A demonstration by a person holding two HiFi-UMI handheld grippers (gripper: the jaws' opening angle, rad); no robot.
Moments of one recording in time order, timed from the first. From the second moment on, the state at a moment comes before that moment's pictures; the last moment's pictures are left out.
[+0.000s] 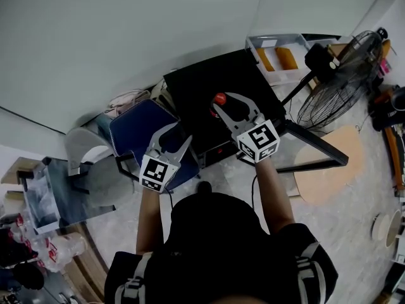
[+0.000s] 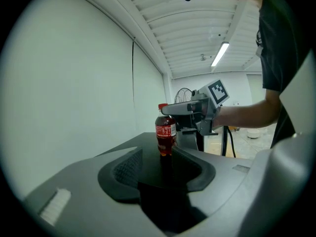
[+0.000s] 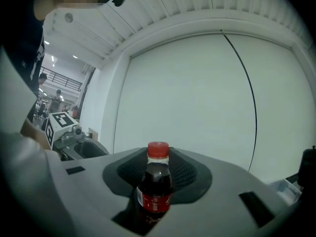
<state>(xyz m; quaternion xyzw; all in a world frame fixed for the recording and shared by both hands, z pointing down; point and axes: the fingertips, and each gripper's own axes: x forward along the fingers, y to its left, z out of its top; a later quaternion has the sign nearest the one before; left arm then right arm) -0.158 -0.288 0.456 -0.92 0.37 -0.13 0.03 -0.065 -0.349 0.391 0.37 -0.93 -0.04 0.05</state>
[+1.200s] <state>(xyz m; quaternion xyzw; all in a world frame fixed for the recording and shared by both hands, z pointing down) -0.107 -0.233 0.436 -0.92 0.37 -0.13 0.04 0.005 -0.291 0.372 0.39 -0.92 -0.05 0.03</state>
